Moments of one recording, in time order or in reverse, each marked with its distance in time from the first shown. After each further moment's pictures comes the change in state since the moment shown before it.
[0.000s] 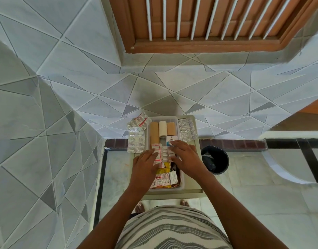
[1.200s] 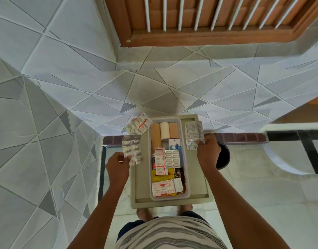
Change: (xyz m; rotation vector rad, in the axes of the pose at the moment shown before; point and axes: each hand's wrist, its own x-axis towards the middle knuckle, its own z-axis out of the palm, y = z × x) left_hand 0.037 -0.074 -0.027 -0.501 0.216 -0.690; right_hand 0.039 0.037 -0.004 0.392 0.479 0.885
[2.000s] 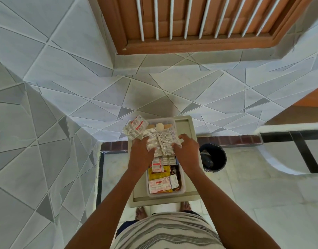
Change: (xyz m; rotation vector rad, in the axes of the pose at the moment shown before) left_hand -0.010 0.055 0.050 0.256 -0.285 0.434; right_hand -0.050 -0.038 0.002 -0.052 -0.194 -0.246
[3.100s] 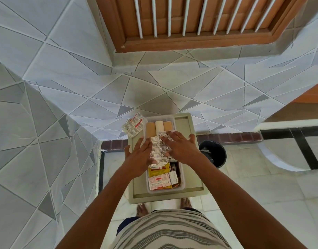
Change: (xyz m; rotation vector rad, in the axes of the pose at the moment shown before) left_hand -0.022 -0.002 -0.028 0.640 -0.466 0.249; right_hand 0.012 -0.002 -0.009 -0.838 -0.504 -0.488
